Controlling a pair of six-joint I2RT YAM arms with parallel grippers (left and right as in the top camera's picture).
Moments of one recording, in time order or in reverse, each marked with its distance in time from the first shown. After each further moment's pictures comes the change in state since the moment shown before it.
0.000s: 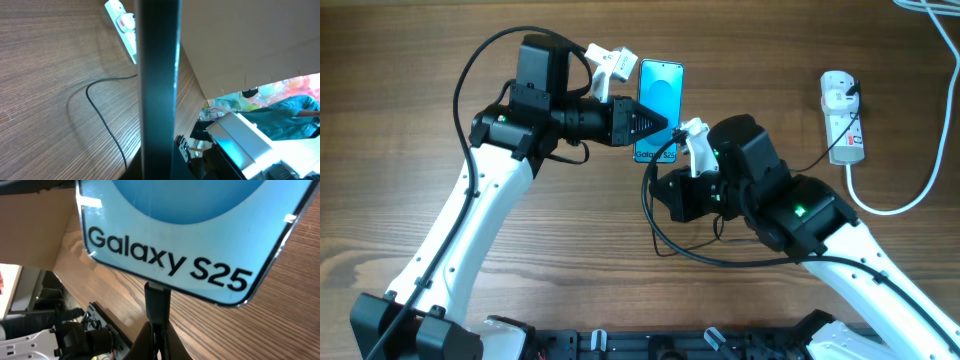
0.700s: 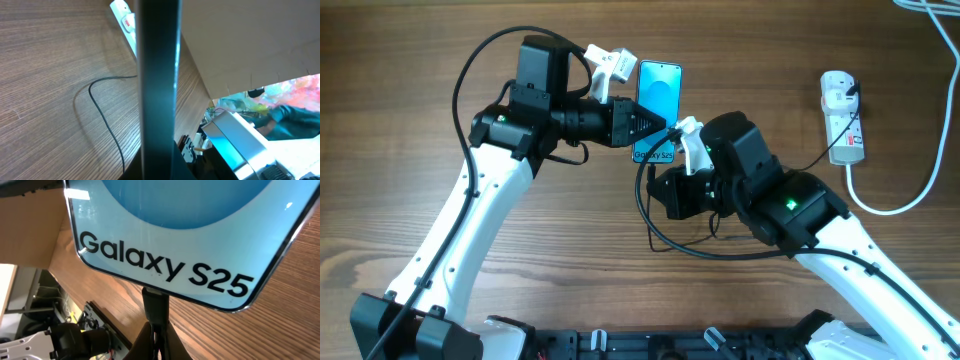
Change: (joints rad) left arm 0.000 0.000 0.000 -0.017 -0.022 0.026; right arm 0.005 0.033 0.020 -0.011 0.012 0.000
